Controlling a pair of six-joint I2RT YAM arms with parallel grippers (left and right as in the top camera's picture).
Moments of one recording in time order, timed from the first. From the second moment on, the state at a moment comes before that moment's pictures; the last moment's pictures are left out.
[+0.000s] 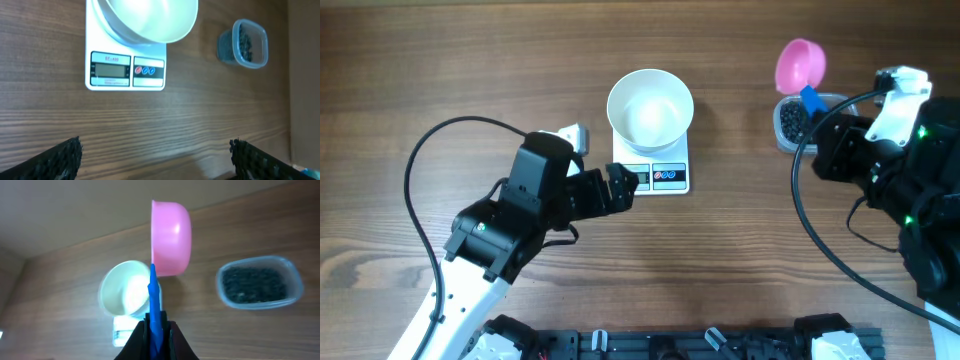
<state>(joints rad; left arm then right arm) -0.46 1.06 0.98 -0.78 0.24 -0.67 0.12 1.03 1.48 -1.05 -0.10 0.36</state>
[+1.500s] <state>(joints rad) -0.68 1.53 1.11 -0.78 -0.12 -0.63 -0.03 1.12 1.60 -0.97 0.06 0.31</state>
